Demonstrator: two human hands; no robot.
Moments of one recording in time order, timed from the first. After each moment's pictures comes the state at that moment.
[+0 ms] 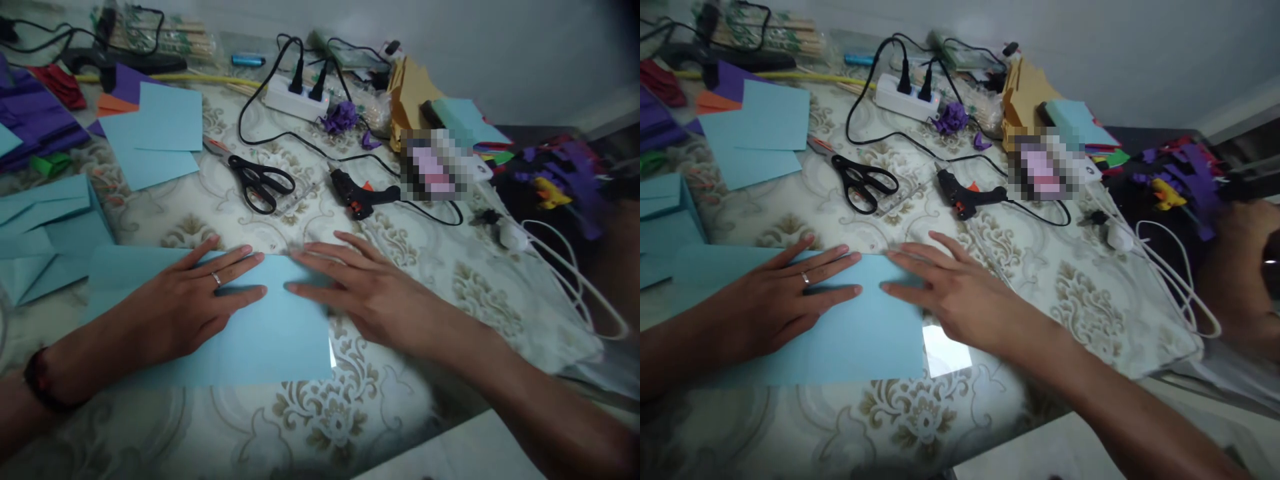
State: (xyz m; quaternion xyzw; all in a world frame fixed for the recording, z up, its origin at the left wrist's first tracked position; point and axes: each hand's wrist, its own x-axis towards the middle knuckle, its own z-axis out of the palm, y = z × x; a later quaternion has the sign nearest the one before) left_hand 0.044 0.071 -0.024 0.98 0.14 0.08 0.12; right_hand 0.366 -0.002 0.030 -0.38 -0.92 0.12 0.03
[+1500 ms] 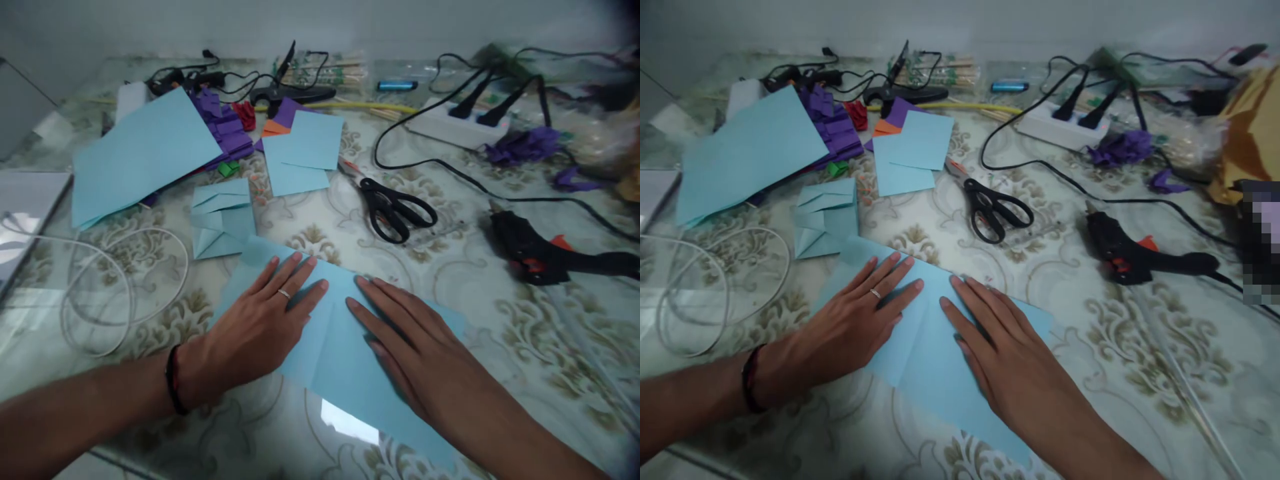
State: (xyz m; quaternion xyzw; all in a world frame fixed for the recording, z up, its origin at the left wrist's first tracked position) left_hand 0.025 0.005 -0.013 0.91 0.39 0.07 0.06; right_hand 0.296 -0.005 -0.032 -0.36 -0.92 0.00 0.14
